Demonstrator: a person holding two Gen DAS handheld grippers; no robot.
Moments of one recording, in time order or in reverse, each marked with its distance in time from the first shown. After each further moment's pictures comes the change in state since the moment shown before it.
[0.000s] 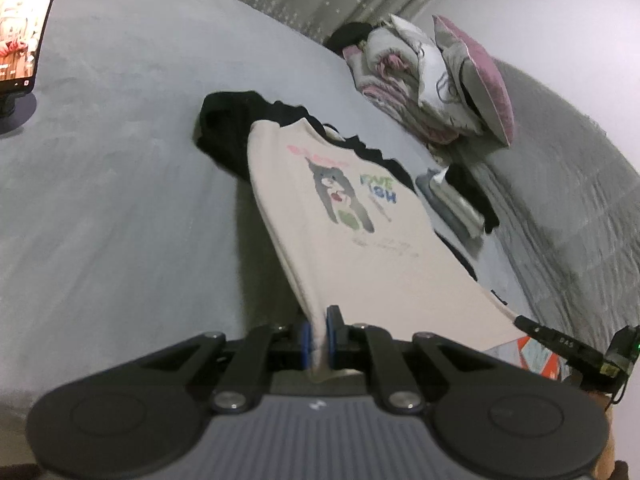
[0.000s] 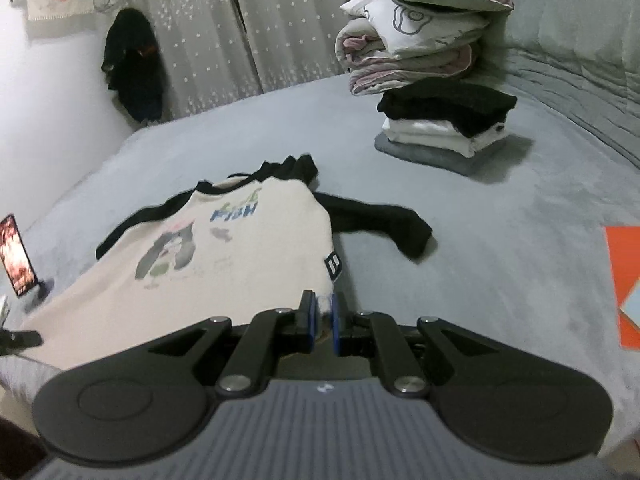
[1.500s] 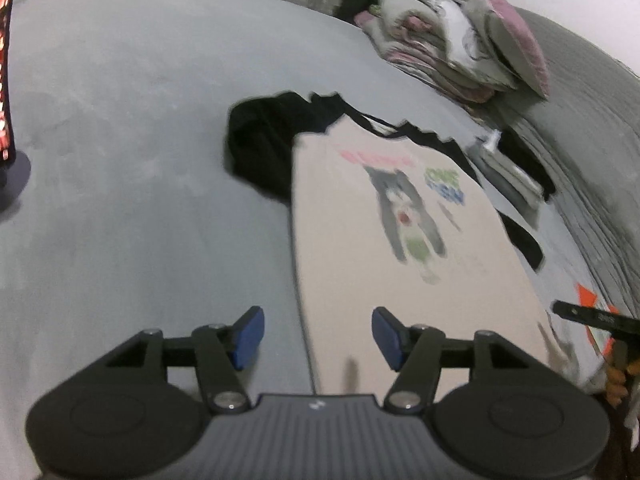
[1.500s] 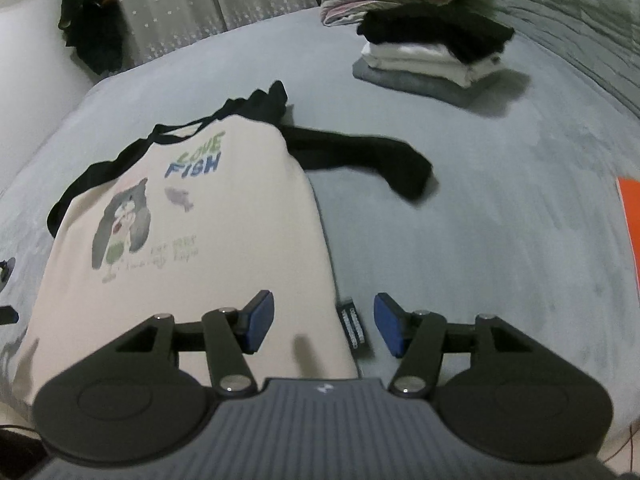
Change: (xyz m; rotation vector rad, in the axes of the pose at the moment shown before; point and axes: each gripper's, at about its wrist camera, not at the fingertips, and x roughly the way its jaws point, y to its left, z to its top) left arm 0.045 0.031 0.067 0.112 0.074 0.173; right arm 0.070 0.006 0.009 0.037 0.193 -0.093
